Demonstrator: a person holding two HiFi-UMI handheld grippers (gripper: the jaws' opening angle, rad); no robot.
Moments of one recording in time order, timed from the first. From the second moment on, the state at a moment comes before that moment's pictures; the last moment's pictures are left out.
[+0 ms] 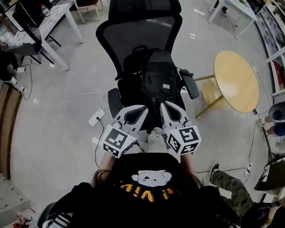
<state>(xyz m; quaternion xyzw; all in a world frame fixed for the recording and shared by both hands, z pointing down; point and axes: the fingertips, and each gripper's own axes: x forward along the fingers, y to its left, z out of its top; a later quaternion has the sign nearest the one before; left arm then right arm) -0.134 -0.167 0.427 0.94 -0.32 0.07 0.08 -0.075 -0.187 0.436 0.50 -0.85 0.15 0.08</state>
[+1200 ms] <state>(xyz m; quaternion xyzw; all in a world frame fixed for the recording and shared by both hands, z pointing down) -0.050 -0.347 0.453 0.87 -0.46 0.12 0.10 0.059 -0.484 0.644 0.40 -0.85 0.18 0.30</state>
